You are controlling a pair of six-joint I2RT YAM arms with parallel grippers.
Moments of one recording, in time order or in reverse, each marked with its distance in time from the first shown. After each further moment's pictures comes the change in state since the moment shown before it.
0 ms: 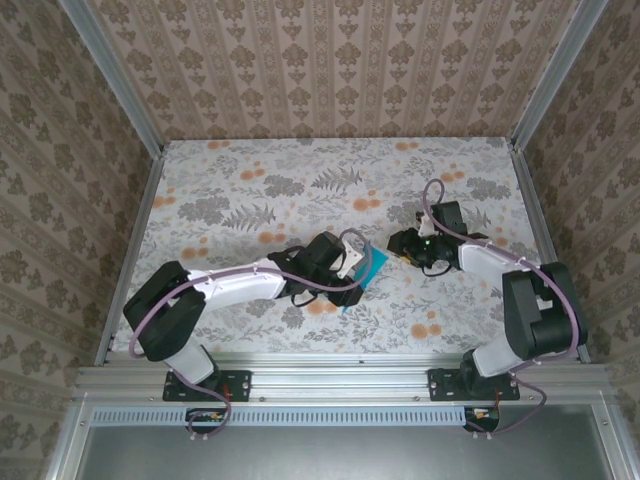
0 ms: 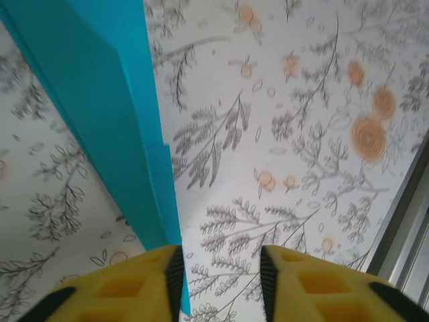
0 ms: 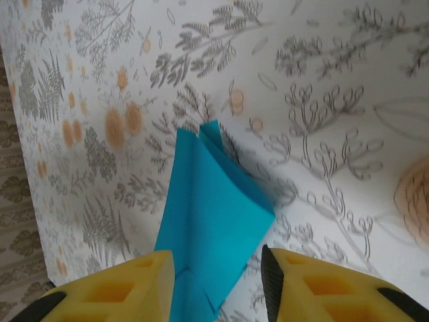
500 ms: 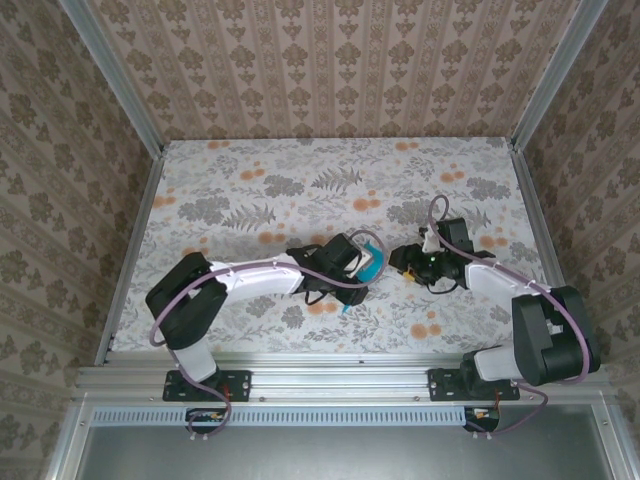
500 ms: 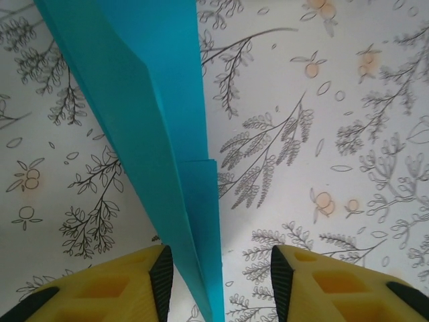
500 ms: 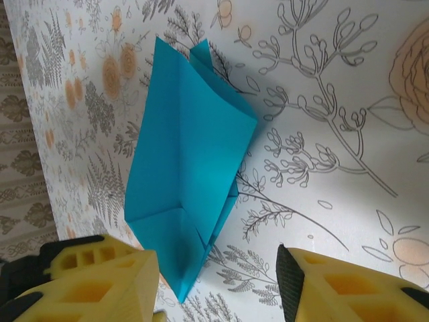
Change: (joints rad) left arm -0.035 0.138 0.113 -0.101 -0.152 -0.013; right arm 0.000 -0.133 -0.150 0.008 -0.060 0.021
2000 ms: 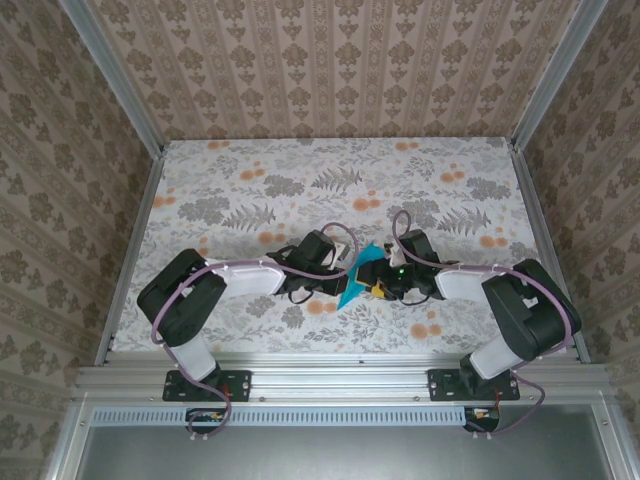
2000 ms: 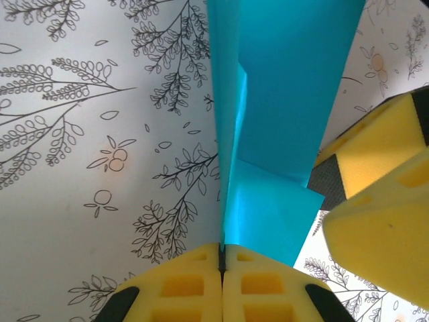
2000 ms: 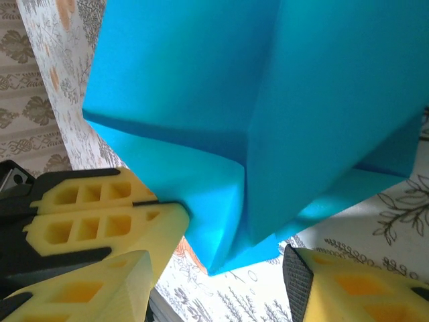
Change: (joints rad) left arm 0.145 -0.033 -0.206 0.300 0.146 -0.186; right arm 0.274 0.180 -0.044 0.309 -0.027 0.259
